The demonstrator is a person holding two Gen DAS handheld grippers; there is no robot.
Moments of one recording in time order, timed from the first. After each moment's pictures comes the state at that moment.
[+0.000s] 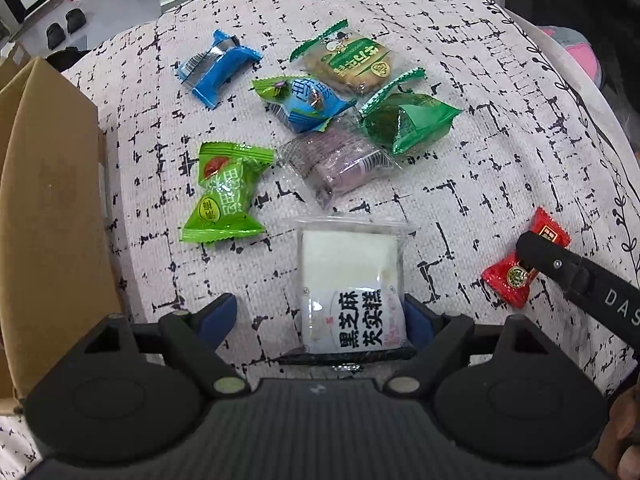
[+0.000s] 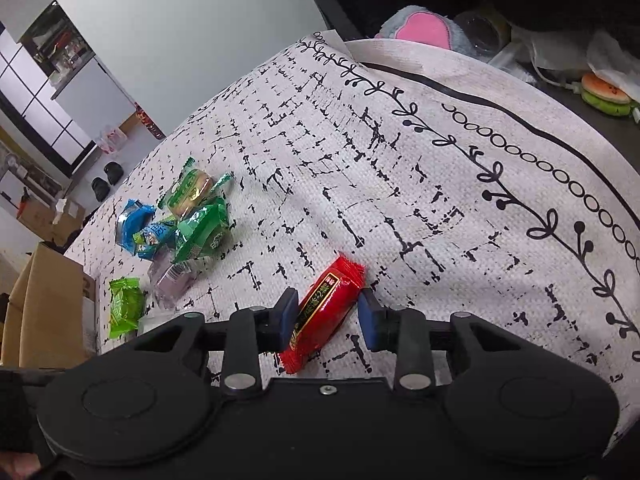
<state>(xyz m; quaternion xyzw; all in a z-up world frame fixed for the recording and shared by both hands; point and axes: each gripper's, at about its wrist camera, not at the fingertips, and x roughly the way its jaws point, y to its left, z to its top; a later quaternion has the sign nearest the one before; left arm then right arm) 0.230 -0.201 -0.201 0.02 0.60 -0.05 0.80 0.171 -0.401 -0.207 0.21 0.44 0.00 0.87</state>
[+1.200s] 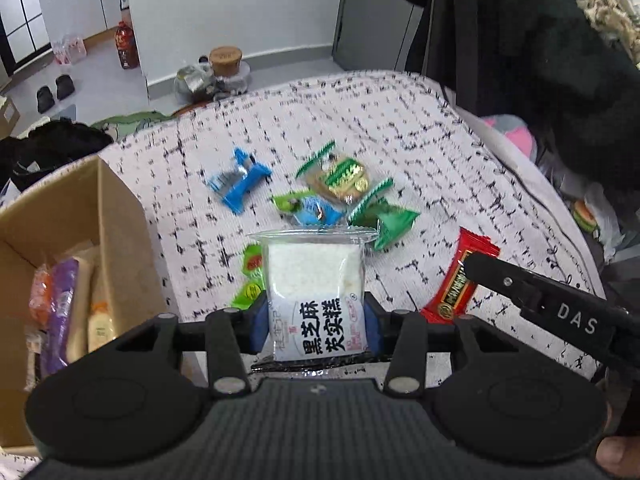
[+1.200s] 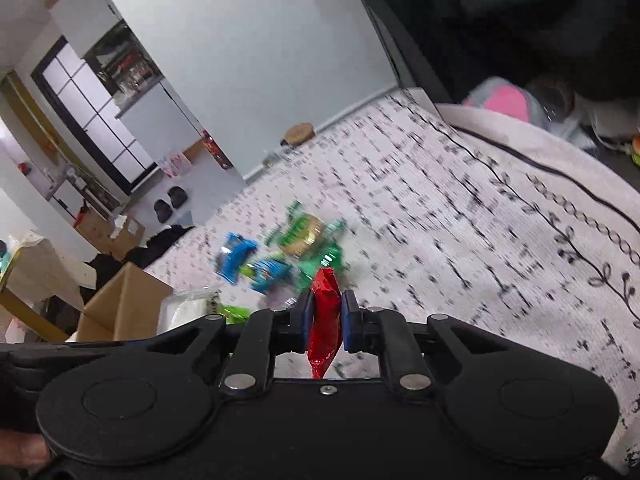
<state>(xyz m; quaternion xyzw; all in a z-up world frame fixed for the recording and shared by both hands) 0.210 -0.164 -0.123 0.01 0.49 -0.10 0.87 0.159 -0.365 -0.151 0.22 0.36 0.08 0.90</state>
